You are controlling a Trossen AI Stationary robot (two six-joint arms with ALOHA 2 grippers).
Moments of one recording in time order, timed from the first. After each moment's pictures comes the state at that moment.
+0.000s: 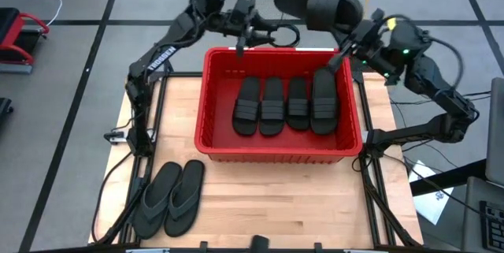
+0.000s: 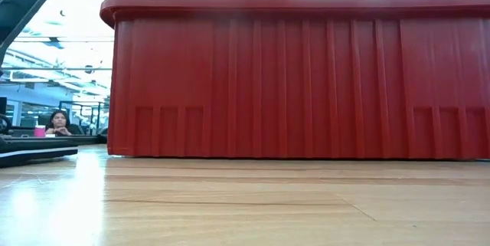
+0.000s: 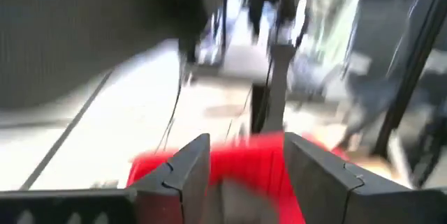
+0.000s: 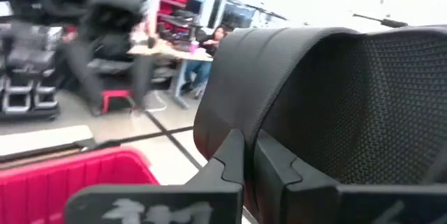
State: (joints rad) left arm 0.61 1.95 2.36 -0.57 0.81 0.15; right arm -0.36 1.11 1.64 -0.52 0.45 -0.30
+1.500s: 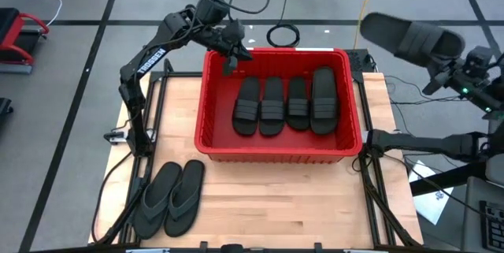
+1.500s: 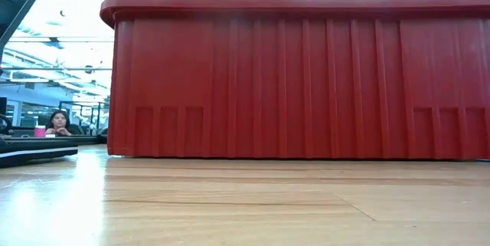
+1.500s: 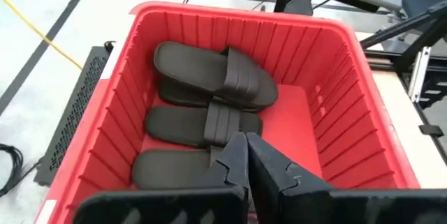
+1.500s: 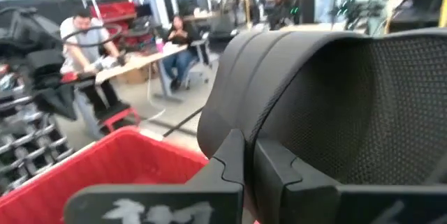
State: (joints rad) left arm 0.58 1.89 2.36 -1.14 0.53 0.28; right arm -0.36 0.62 1.73 -1.22 0.59 0.20
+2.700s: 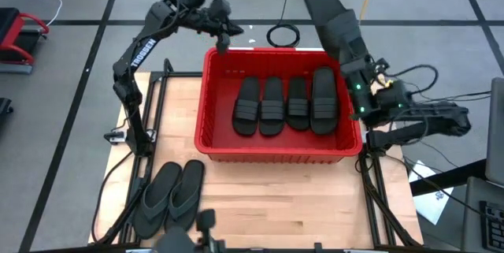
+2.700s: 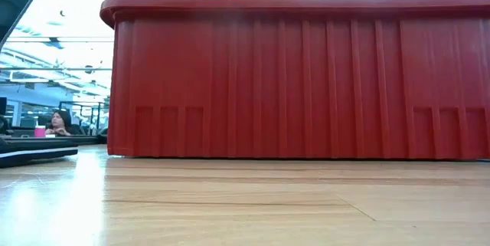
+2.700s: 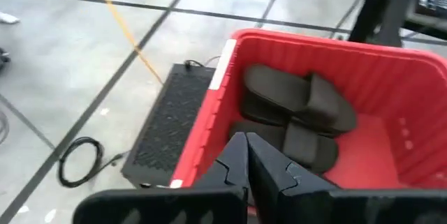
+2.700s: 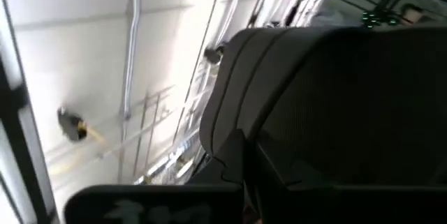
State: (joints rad) left arm 0.75 1.87 2.36 -1.04 0.47 0.29; right arm -0.03 1.02 0.86 1.08 1.03 0.27
